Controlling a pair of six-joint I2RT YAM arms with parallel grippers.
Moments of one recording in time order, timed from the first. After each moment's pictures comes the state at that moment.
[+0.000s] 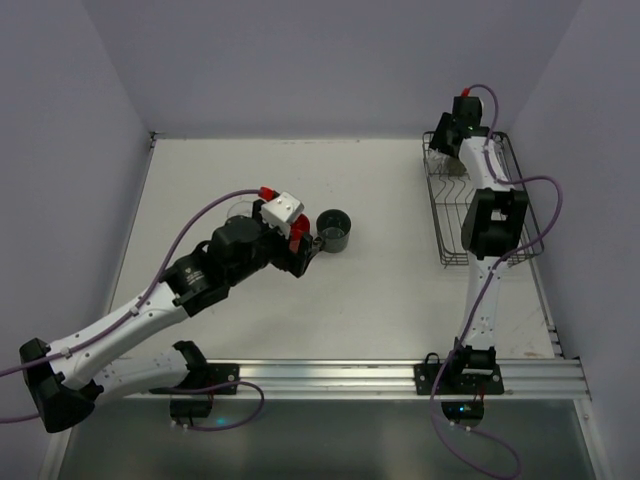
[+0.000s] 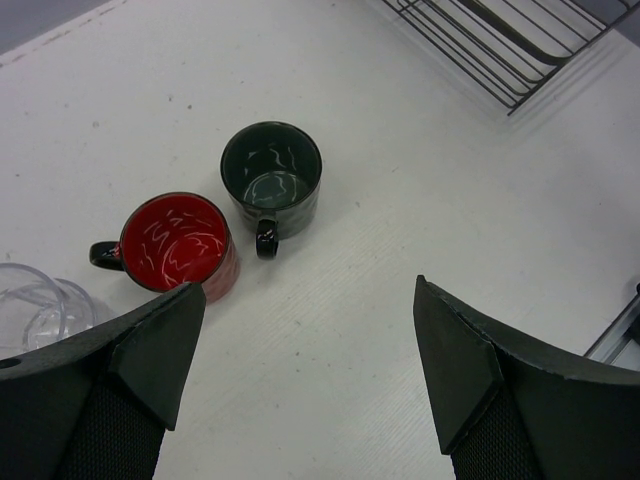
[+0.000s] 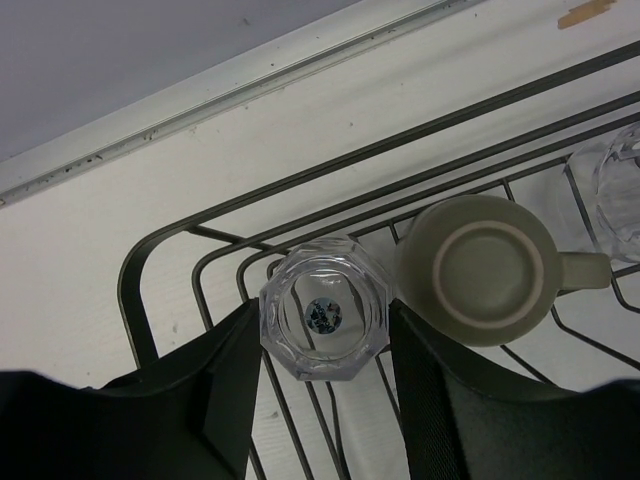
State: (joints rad) left arm -0.87 0.98 0.93 -0.30 -0.14 -0.12; right arm -0.04 2.40 2.21 -0.54 0.12 0.31
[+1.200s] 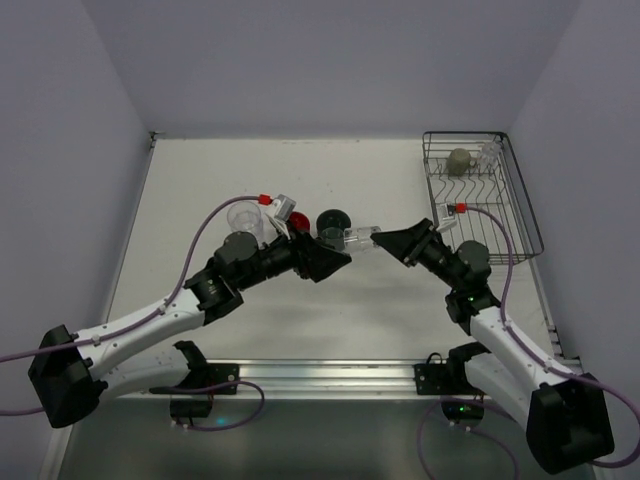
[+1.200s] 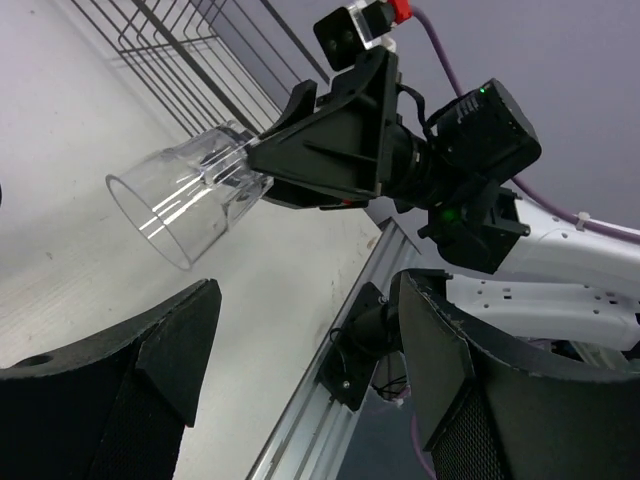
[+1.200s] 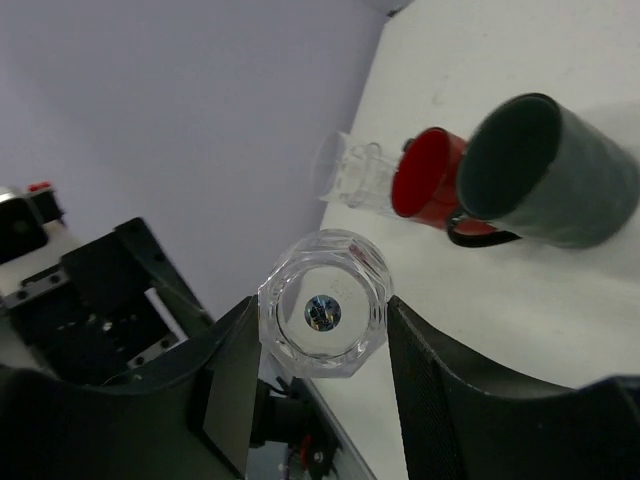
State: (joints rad) left arm -0.86 1.01 0.67 0.31 0.21 -0.72; right arm 0.27 0.90 0.33 0.55 -0.51 1.10
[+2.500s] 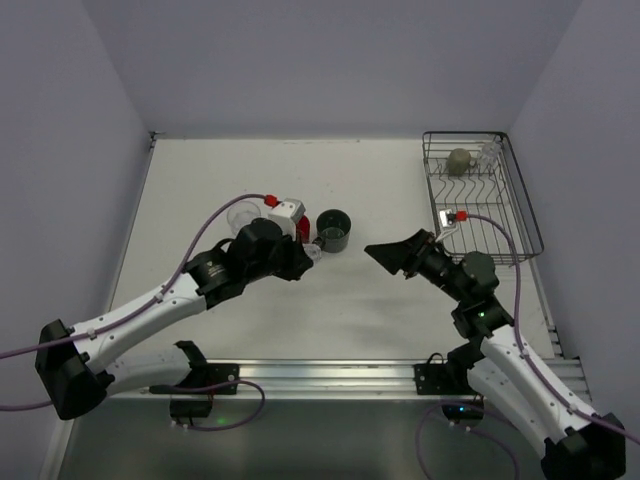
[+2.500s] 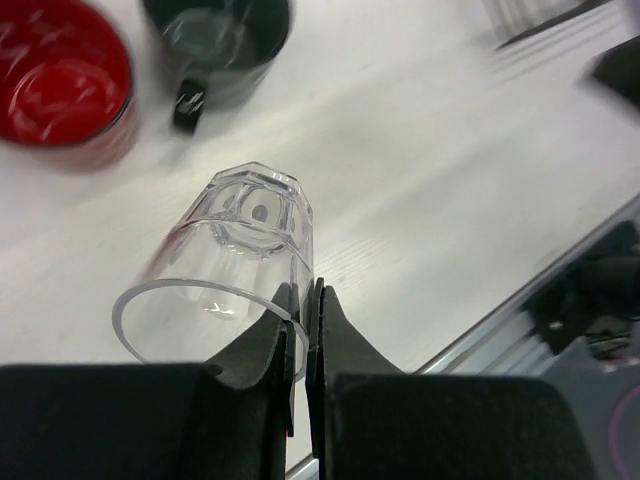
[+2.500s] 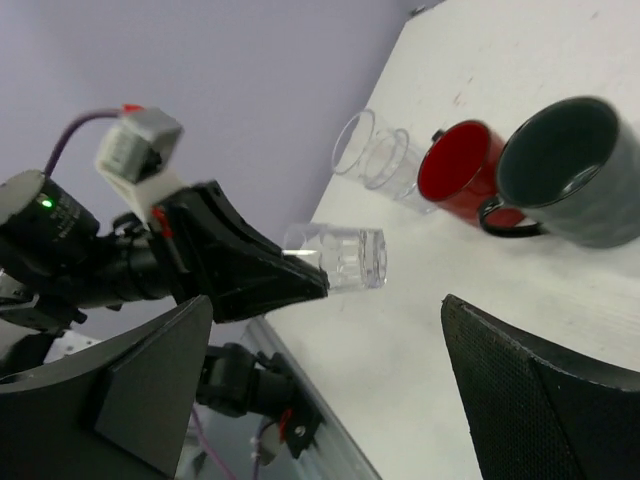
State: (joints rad) left arm -0.86 1.09 0.89 -0.32 -0.03 -0.54; right arm 0.40 0.69 0.35 0.39 -0.47 1.03
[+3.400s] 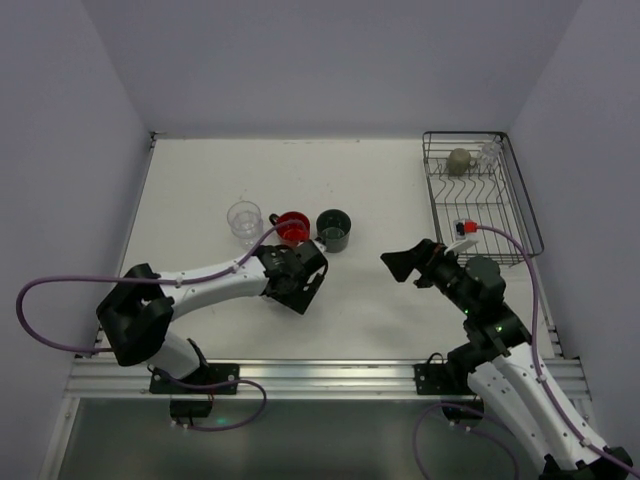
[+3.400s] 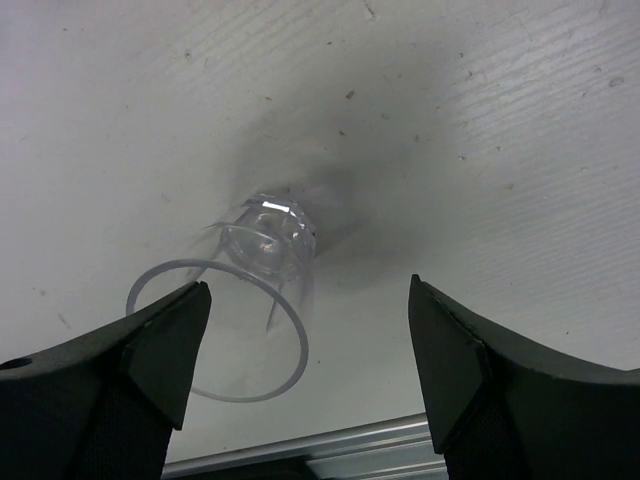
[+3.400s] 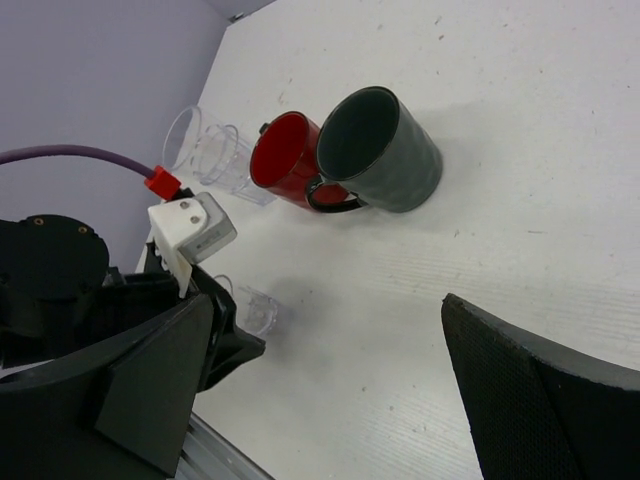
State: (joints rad) left arm -0.95 1.51 0.96 -0.75 -0.28 -0.41; right arm 0.40 0.47 0.45 -0.19 -0.17 0.70
